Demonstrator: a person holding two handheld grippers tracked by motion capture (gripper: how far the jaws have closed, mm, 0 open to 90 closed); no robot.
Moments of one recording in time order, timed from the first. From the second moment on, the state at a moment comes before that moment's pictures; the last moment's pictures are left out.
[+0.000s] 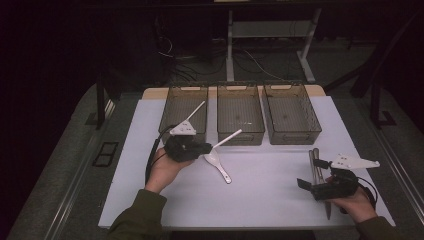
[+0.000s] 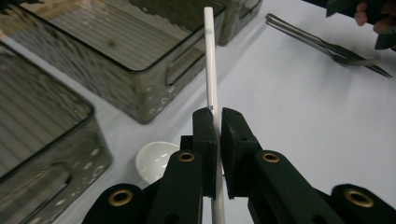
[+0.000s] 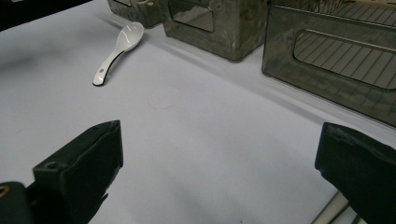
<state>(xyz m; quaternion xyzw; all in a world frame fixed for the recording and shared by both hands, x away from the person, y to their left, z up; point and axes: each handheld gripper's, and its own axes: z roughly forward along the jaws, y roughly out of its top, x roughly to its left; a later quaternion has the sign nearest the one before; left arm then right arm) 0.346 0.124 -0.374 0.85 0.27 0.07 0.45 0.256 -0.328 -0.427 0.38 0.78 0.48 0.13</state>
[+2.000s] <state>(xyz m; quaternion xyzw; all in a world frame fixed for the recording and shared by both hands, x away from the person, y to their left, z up) 0.497 0.171 -0.374 0.81 0.40 0.16 0.38 0.256 -0.334 -0.428 0.39 0.77 0.49 0.14</state>
